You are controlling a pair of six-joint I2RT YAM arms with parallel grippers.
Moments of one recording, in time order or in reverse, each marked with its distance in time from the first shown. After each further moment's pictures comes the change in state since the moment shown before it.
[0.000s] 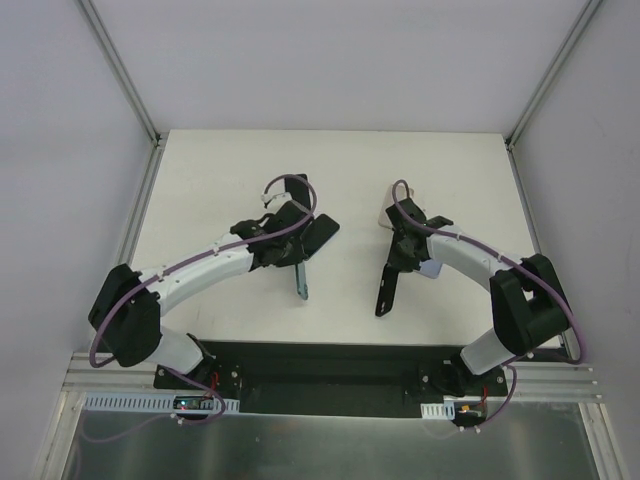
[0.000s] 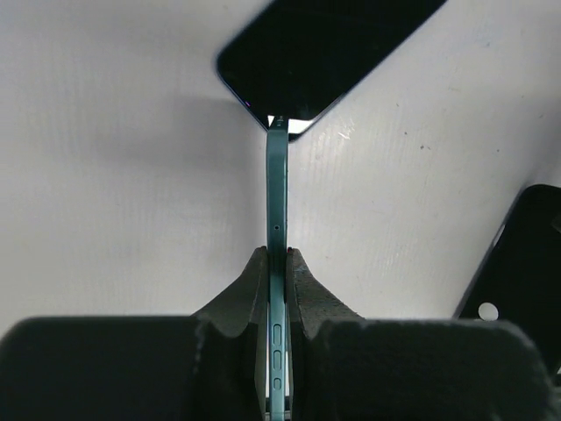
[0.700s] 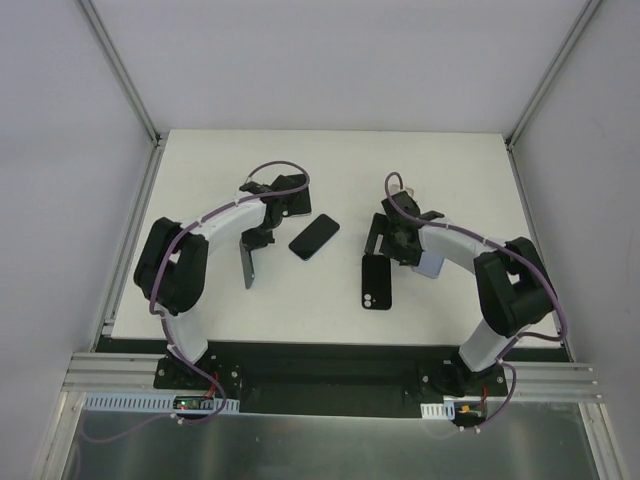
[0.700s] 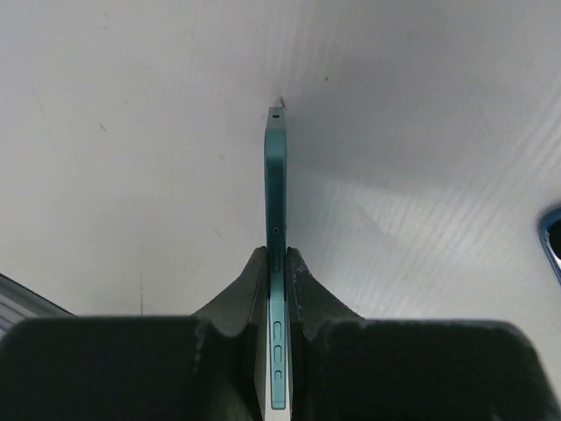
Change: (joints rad) left arm 0.273 0.298 0.245 -0.350 -0.251 0.240; right arm -0.023 0.125 0.051 0.188 -0.079 -0.010
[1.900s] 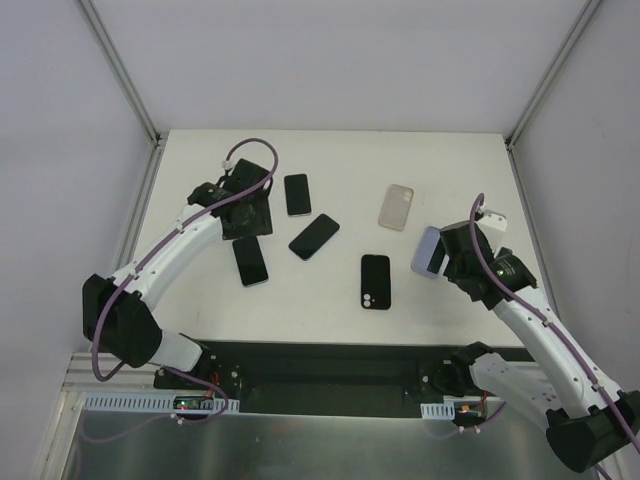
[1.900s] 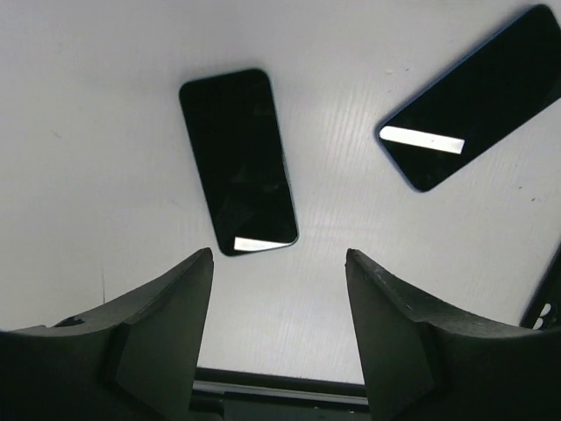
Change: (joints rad) left arm 0.026 -0.303 0.019 0.023 0.238 0.079; right arm -0.010 -0.777 -0.103 -0.557 0.494 0.000
